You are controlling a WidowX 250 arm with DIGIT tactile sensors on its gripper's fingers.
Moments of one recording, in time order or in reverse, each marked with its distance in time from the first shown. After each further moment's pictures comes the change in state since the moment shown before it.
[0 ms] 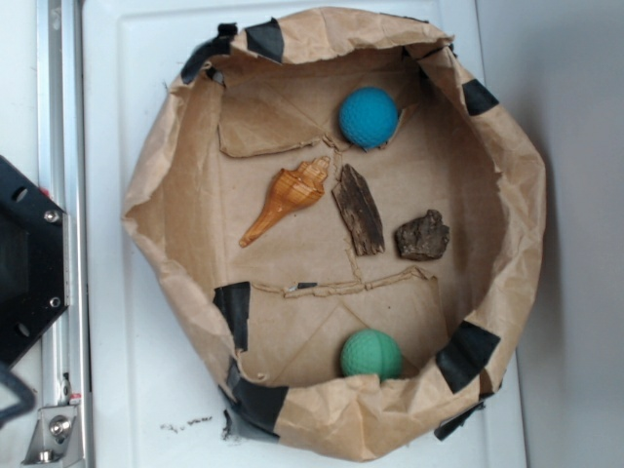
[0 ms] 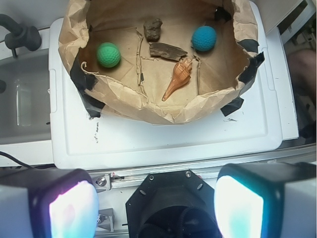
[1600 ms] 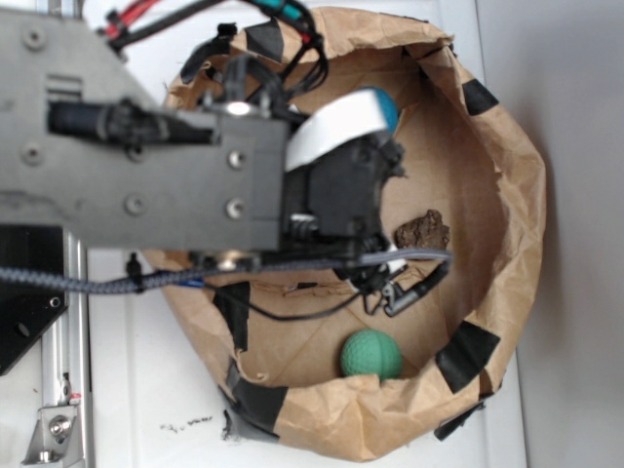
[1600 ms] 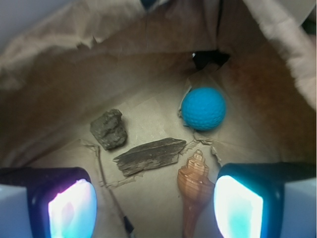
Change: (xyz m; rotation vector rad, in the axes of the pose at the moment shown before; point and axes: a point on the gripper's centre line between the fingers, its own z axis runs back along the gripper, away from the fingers) arm 0.132 0.021 -0.141 0.095 -0.253 0.456
